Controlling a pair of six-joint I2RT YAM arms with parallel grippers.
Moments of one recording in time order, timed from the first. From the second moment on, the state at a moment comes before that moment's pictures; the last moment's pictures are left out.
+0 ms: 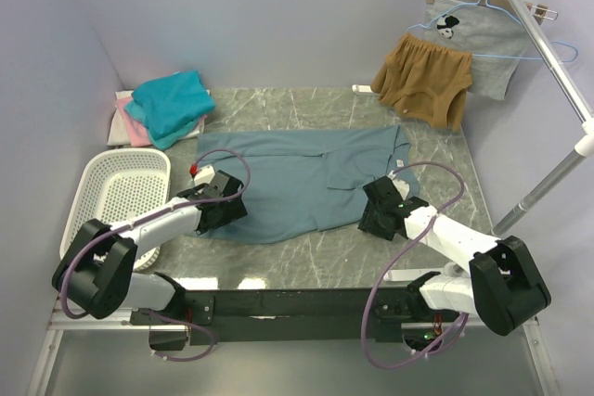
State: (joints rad) left arm -0.54 1.34 0.64 -0.44 -0.39 -0.91; right arm 0.47 1.21 0.55 -0.51 0.21 0.82
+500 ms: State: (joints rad) left arm -0.54 1.29 0.64 -0.48 -0.38 -0.92; right arm 0.42 1.25 0.55 -0.42 0.25 0.82
